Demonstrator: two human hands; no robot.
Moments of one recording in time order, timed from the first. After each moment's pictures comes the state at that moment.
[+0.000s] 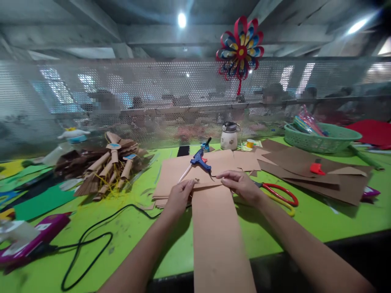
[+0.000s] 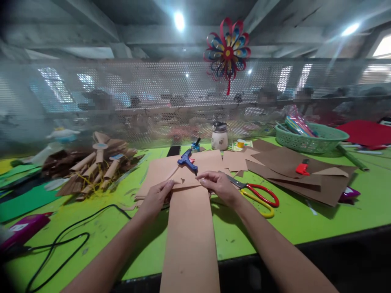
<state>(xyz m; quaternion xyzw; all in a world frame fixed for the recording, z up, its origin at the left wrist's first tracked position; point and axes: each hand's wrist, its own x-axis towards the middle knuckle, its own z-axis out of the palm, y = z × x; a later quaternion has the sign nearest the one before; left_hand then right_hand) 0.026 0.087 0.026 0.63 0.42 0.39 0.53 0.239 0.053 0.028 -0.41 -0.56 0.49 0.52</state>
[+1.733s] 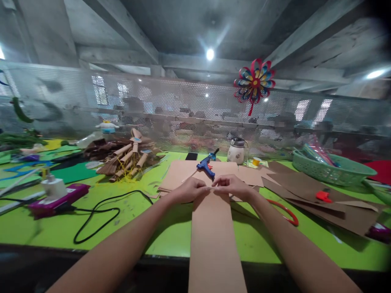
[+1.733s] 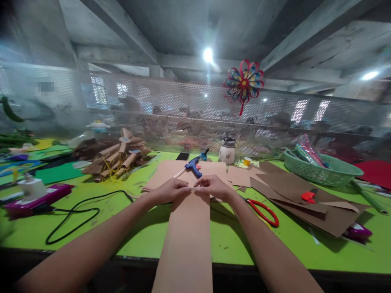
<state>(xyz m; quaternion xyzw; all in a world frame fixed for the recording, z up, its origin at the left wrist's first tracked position) 0.028 0.094 0.035 0.84 0.30 0.26 0.36 0.236 0.077 0.035 -0.38 -0.72 0.46 0.35</state>
